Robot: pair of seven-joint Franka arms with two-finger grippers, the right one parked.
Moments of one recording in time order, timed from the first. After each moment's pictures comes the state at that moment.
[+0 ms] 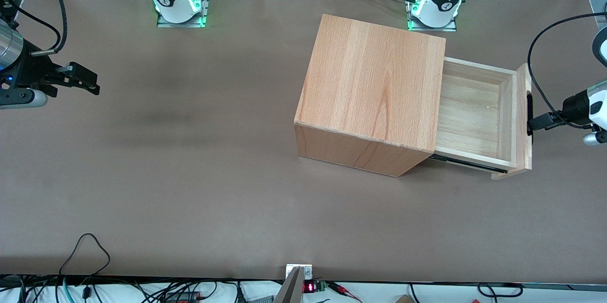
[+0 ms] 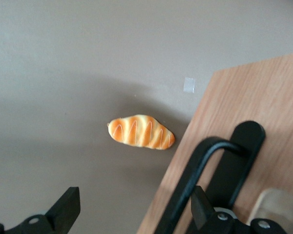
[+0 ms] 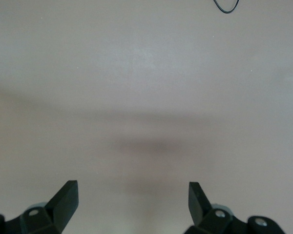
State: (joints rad) arm 0.23 0.17 0.08 -1.93 -0.30 2.06 0.19
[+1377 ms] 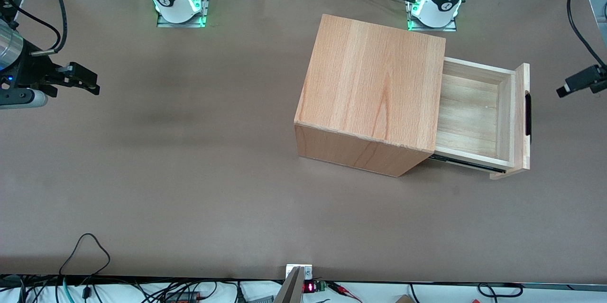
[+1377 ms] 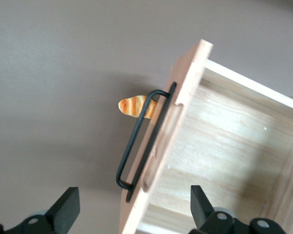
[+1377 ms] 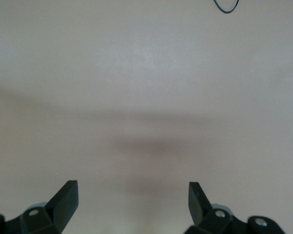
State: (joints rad) arm 0.17 -0.03 0.06 -1.72 -0.11 1.69 0.07
